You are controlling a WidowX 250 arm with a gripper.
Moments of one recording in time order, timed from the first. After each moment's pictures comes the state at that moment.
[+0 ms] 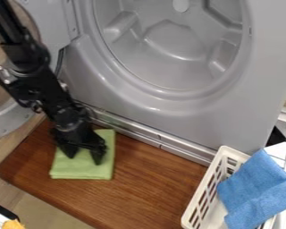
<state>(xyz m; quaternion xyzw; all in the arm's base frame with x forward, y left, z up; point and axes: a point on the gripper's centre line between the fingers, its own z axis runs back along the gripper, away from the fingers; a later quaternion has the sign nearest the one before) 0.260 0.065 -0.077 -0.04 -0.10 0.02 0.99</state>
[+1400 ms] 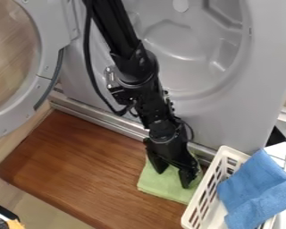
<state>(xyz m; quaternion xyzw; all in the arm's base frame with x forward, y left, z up) 0.287 -0.079 -0.072 -0.10 -0.08 -0.14 0.98</state>
